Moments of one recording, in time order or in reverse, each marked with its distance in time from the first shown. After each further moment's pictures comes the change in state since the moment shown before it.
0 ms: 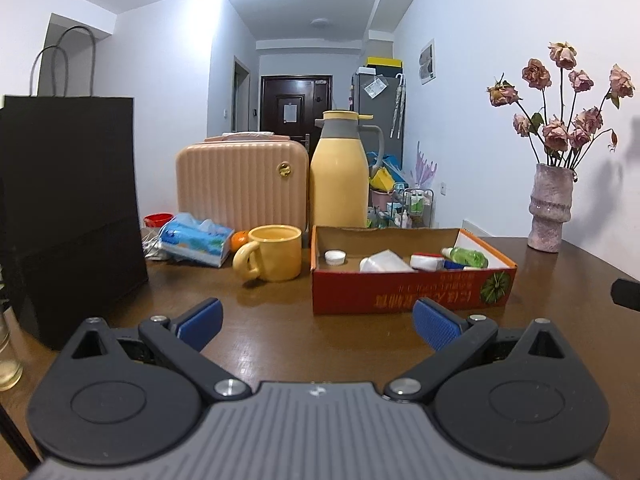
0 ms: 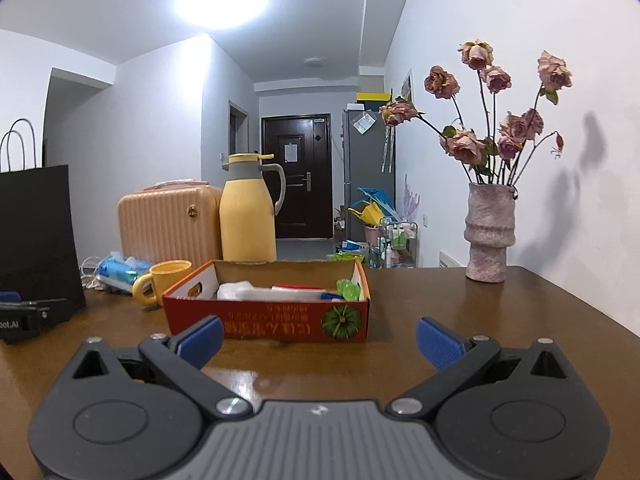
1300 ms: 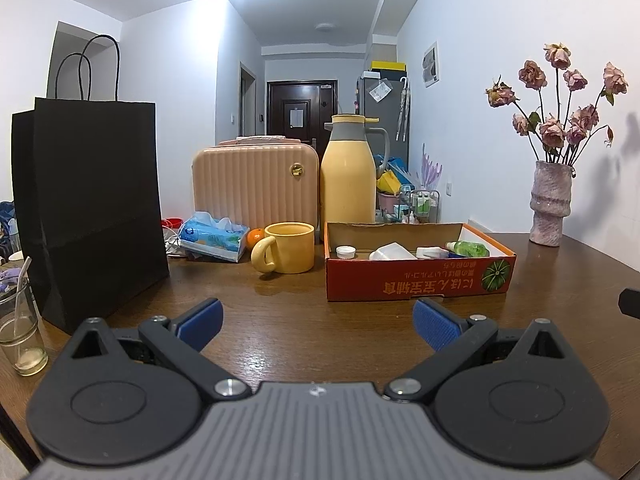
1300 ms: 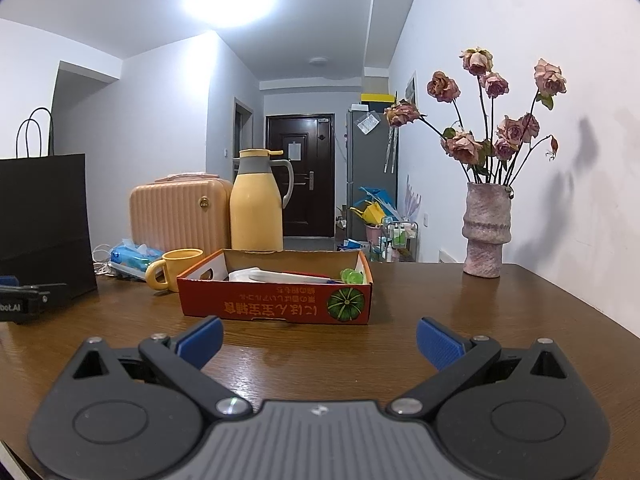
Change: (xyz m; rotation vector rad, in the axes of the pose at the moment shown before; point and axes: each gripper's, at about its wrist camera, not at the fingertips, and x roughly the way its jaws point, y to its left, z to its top) left arm -0.034 0.008 -0.015 0.013 -0.017 0.021; right arm -0.033 0.010 -0.017 -0.021 0.000 0.003
